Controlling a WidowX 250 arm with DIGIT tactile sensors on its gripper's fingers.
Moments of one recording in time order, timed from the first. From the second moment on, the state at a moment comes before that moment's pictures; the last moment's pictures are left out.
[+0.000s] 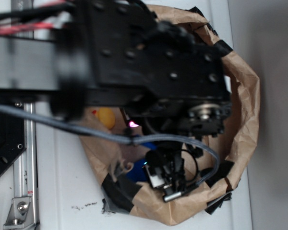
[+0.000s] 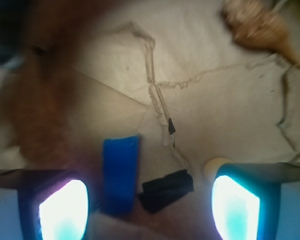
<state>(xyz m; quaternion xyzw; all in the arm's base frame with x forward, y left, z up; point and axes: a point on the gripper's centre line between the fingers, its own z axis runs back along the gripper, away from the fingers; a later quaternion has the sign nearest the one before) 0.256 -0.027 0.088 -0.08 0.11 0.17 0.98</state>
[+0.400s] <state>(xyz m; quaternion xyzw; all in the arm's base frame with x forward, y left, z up) 0.247 -0.037 0.028 -0.15 0.19 0.20 0.95</state>
